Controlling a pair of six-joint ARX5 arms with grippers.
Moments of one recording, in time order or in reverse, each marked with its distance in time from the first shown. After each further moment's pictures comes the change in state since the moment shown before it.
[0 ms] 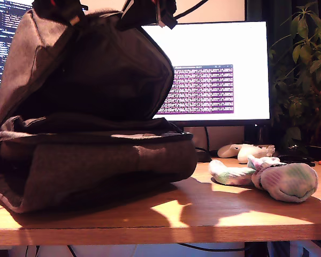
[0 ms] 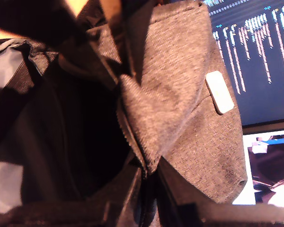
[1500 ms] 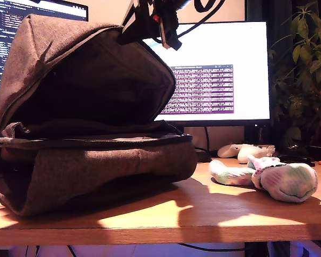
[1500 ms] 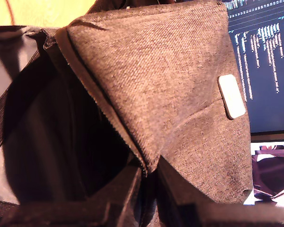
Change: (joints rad) left arm 0.051 -0.246 -0.055 -0.198 0.241 -0.509; right arm 0.000 -0.005 -0.092 0.085 0.007 -0.083
